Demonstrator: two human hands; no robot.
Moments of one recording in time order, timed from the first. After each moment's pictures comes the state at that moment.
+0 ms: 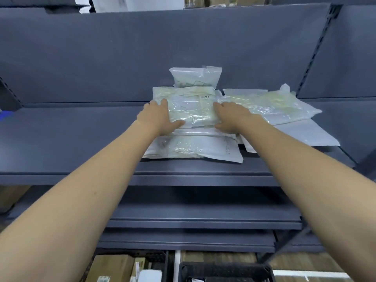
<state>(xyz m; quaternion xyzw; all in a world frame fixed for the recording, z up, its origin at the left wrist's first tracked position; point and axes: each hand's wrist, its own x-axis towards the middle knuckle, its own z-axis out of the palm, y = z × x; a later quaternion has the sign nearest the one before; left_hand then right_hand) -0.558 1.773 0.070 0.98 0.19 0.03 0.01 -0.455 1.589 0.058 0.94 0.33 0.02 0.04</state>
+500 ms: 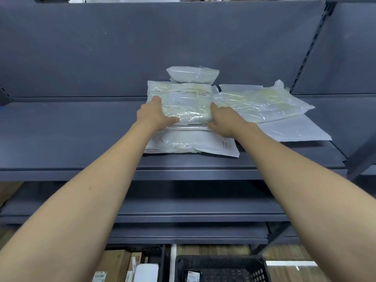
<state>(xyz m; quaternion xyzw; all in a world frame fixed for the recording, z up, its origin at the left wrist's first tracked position) -0.561 1.773 0.059 0.94 0.23 0.09 0.24 -0.468 1.591 0.034 0.95 0.31 0.03 -0.06</state>
